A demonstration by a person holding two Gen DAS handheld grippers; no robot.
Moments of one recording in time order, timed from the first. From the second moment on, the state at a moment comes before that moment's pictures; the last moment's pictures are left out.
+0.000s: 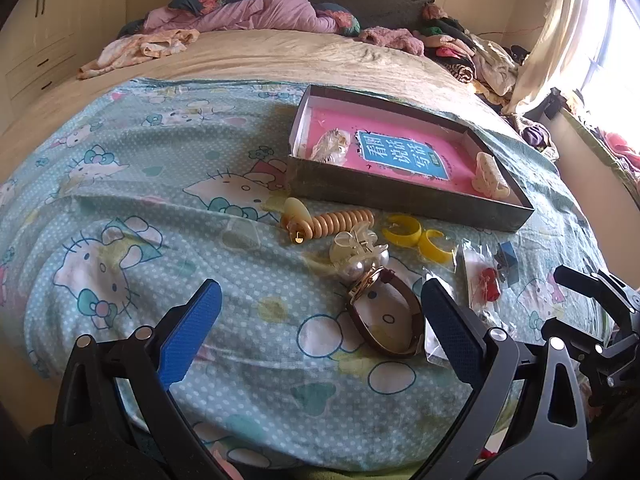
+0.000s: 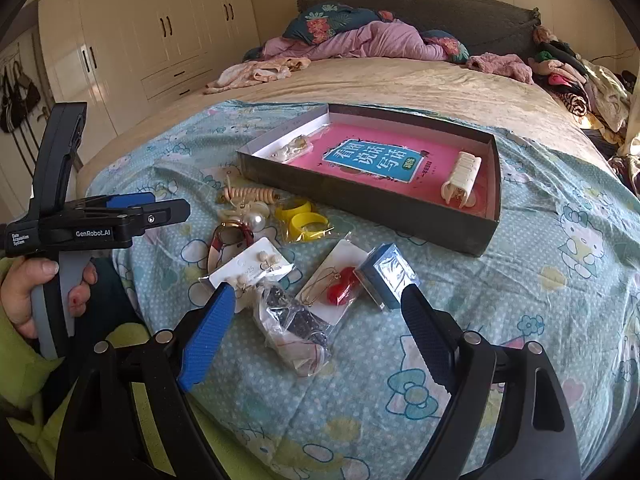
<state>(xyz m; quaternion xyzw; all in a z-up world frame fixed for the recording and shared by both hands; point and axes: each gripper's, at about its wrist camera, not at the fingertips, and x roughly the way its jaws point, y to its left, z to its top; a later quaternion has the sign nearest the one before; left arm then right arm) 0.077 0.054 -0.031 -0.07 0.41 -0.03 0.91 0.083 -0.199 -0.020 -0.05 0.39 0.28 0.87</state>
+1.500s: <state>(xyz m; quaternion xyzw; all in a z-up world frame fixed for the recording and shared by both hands) 0.082 0.038 -0.047 -0.10 0.43 -0.09 0.89 0.080 -0.182 -0.031 -0.10 0.38 0.35 0.85</state>
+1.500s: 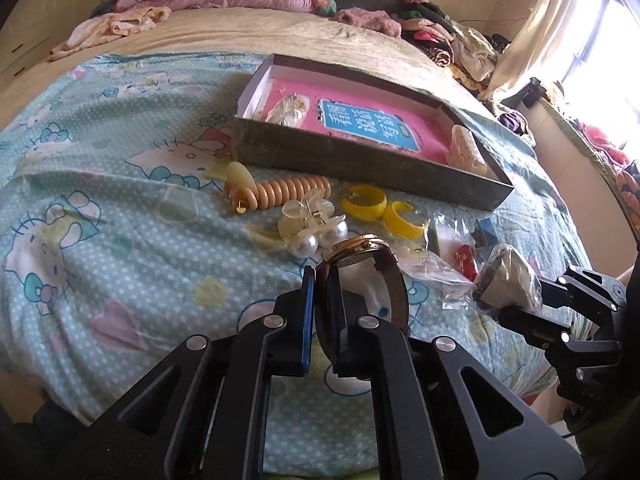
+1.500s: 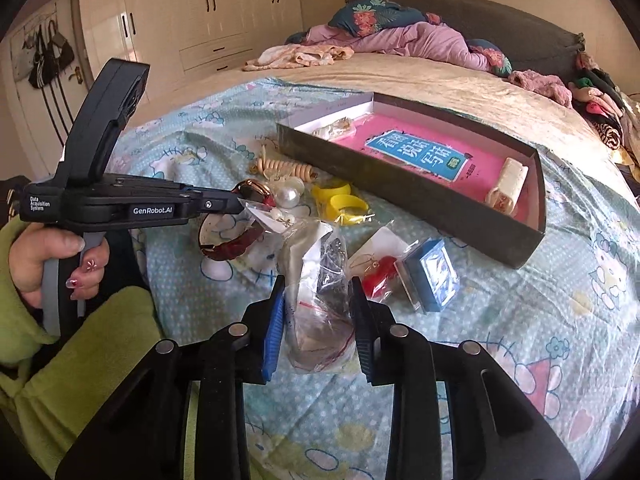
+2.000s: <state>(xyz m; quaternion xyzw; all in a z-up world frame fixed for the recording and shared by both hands) 0.086 0.052 0.001 -0.11 0.37 -0.08 0.92 0.096 -0.201 0.000 -0.07 0.34 0.33 0.88</state>
